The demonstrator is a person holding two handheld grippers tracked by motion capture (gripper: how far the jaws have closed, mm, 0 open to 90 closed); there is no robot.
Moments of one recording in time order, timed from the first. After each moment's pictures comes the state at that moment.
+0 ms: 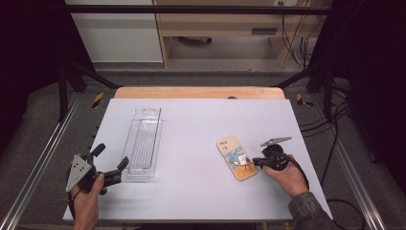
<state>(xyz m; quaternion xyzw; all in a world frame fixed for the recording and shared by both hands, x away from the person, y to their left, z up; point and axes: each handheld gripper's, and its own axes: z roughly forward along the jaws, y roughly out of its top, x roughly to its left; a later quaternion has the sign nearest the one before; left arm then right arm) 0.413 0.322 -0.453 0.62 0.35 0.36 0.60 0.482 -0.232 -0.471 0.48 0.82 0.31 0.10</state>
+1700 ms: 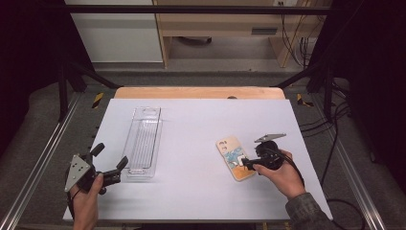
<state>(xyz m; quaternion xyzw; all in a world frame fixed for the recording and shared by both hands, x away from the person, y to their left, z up) 0.414 0.324 -0.452 0.62 0.35 0.36 0.60 0.477 -0.205 -0.444 0.48 0.81 0.31 0.13</state>
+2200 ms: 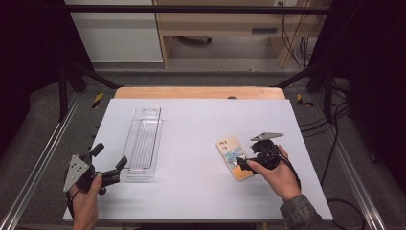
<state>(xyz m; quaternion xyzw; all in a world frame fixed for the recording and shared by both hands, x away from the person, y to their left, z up) 0.413 0.325 -0.452 0.62 0.35 0.36 0.60 0.469 -0.188 -0.428 0.49 0.79 0.33 0.16</state>
